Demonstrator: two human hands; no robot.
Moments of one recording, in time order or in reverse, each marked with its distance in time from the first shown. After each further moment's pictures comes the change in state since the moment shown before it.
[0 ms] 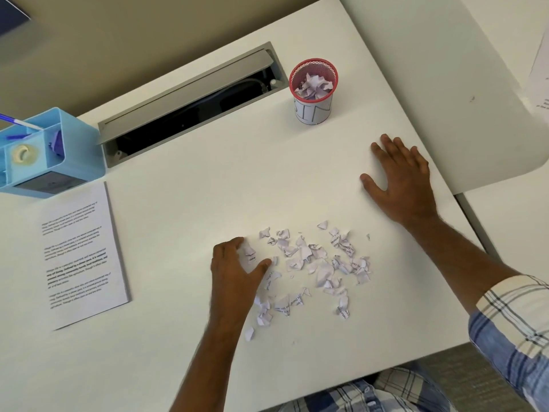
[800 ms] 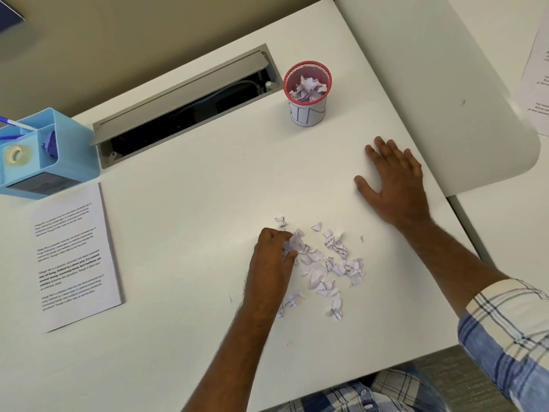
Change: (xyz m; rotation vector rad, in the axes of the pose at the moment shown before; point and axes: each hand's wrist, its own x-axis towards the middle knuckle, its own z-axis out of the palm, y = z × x) left_hand 0.004 0.053 0.054 0.018 -0.136 0.242; right_hand 0.000 0.000 -0.001 0.021 -0.005 0.005
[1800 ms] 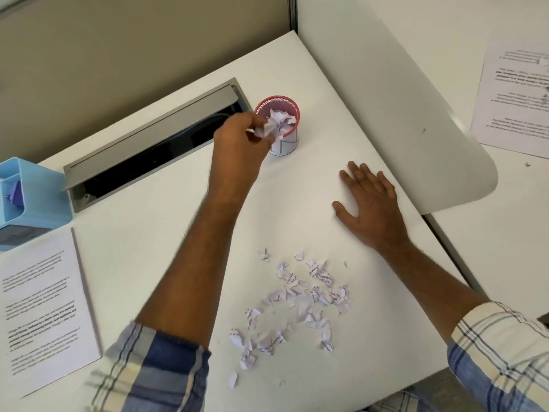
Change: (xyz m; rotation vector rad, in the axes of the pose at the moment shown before) left_hand 0.189 0.140 -0.096 -0.155 0.208 0.215; right_hand 0.000 0.001 0.002 -0.022 0.026 0.002
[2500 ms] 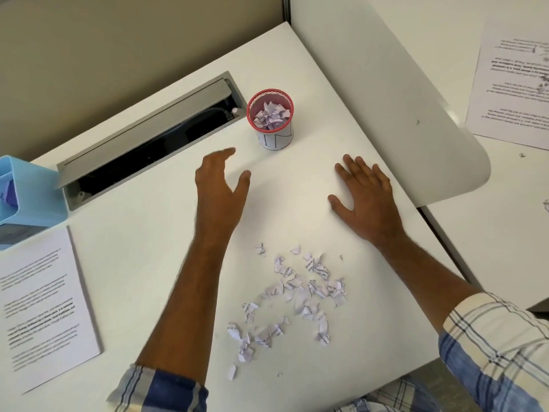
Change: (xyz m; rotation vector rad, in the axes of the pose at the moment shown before) left_hand -0.054 -0.083 0.002 0.147 0.061 0.092; right_hand 0.000 -0.001 -0.002 0.026 -0.017 0.011
